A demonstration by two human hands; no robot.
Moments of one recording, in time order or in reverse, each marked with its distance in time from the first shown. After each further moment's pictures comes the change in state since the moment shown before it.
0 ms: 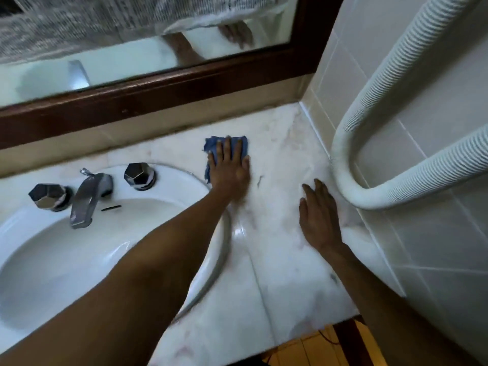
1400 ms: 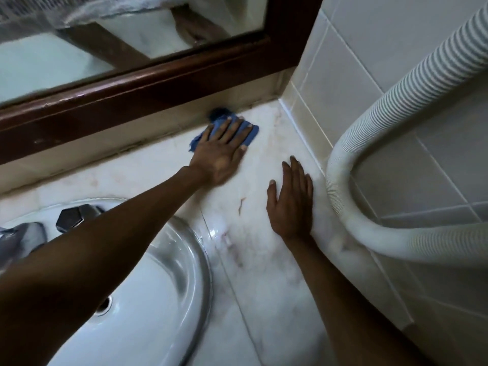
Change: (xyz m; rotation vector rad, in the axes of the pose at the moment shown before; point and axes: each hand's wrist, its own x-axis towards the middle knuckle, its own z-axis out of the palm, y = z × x) left_hand 0.121 0.011 -0.004 0.153 -0.048 0.578; right_hand 0.089 -0.031 0.046 -0.053 0.315 0.121
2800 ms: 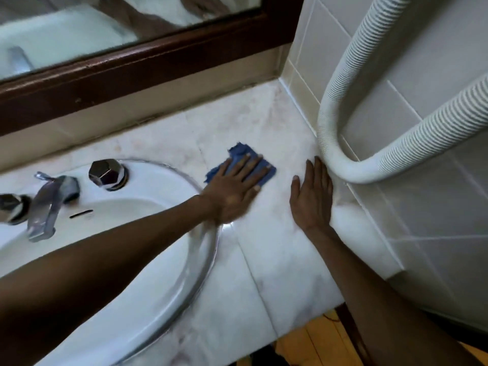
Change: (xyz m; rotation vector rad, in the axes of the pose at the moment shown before) left_hand -0.151 0.086 0.031 0.011 -0.077 0.150; right_hand -0.070 0.044 -0.045 -0.020 -0.110 0.079
